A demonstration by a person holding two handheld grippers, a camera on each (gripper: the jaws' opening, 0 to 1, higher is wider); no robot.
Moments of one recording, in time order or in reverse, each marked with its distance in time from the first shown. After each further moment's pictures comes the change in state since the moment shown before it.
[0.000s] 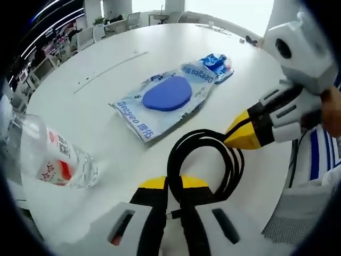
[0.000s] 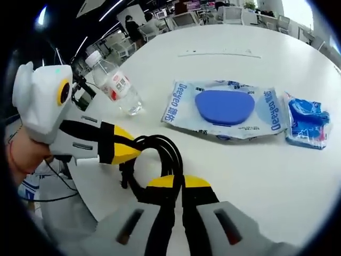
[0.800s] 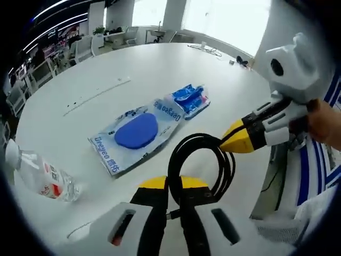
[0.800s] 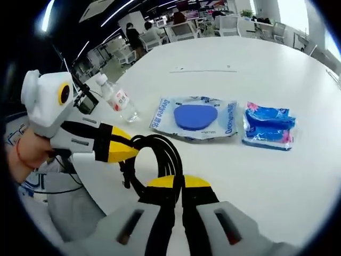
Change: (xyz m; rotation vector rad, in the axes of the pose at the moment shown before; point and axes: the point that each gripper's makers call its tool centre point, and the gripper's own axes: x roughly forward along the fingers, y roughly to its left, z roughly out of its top) left arm -0.019 -0.075 0.068 -0.044 -0.139 -0.095; right arm -0.087 -0.048 0.001 -0.006 -0.058 -0.023
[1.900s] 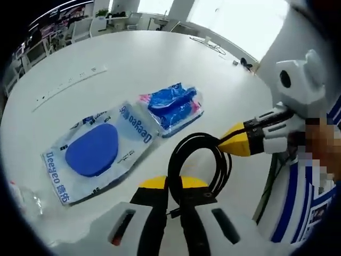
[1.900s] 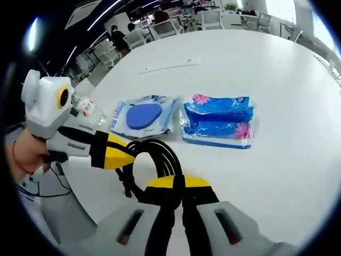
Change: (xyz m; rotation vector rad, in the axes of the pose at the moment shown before) left arm 0.094 -0.040 0.038 -0.127 0.090 -0.056; right arm 0.000 -0.110 -0.005 0.078 0.024 -0.049
